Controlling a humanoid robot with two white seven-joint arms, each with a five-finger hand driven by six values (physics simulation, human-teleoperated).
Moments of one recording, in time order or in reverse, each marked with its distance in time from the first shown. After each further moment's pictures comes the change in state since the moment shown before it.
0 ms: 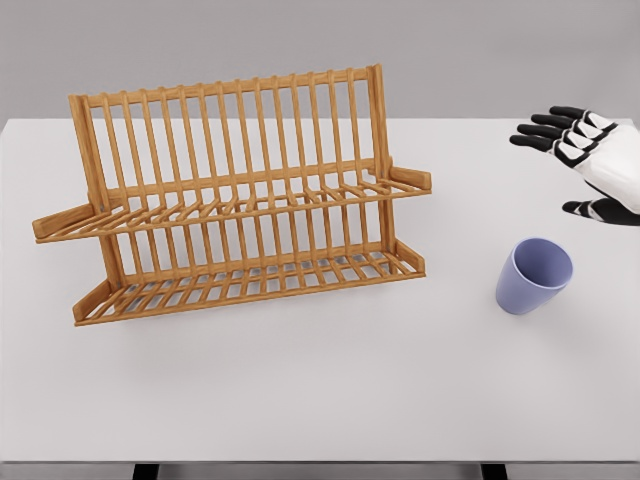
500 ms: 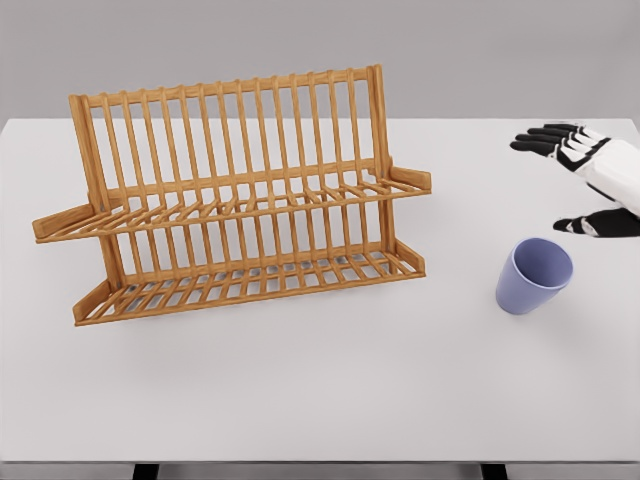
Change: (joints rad) left arm 0.000 0.000 0.000 0.000 0.000 0.000 0.000; right arm 0.017 0.100 -0.086 0.036 -0.299 -0.001 0.317
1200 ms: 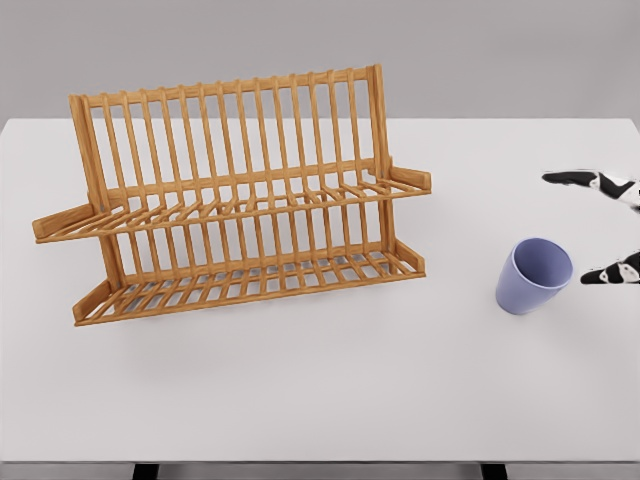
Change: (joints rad) left arm 0.000 0.000 0.000 0.000 0.000 0.000 0.000; right arm 0.123 -0.266 0.142 0.059 -0.657 -0.001 0.158
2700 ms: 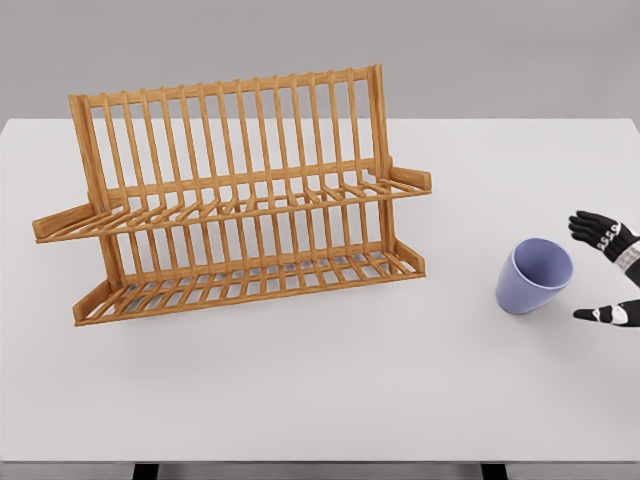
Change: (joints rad) left arm 0.000 0.000 0.000 0.000 0.000 0.000 0.000; right arm 0.095 0.258 -0.005 0.292 -0.215 0.001 0.083
